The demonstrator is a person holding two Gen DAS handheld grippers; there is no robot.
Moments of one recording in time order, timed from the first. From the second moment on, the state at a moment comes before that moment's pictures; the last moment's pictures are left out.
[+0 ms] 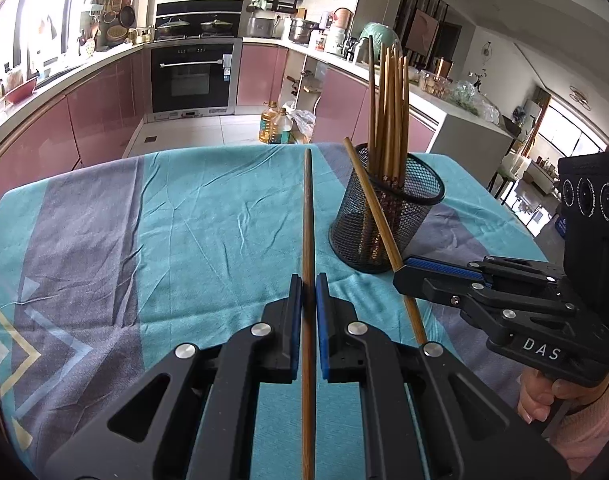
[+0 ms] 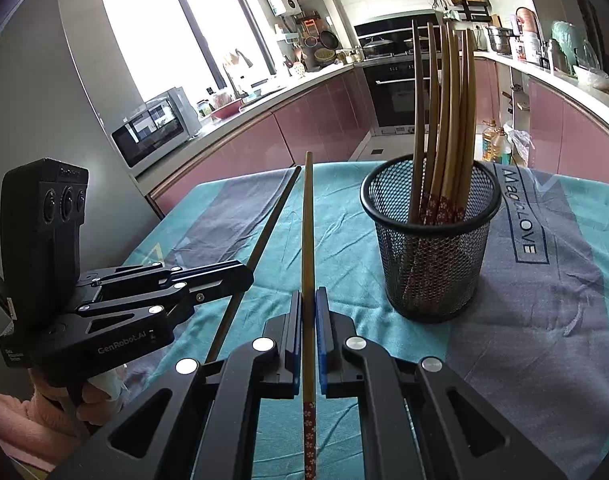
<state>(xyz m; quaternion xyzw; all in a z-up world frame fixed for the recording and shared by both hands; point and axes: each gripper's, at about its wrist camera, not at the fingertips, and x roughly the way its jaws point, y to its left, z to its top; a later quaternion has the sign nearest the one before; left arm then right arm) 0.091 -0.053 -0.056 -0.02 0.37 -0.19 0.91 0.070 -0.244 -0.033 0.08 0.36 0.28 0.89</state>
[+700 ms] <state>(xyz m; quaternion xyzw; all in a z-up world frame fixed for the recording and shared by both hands) 0.076 -0.051 -0.037 -0.03 0.35 -0.21 0.91 0.059 -0.251 -0.019 0.09 0.33 0.28 0.90</state>
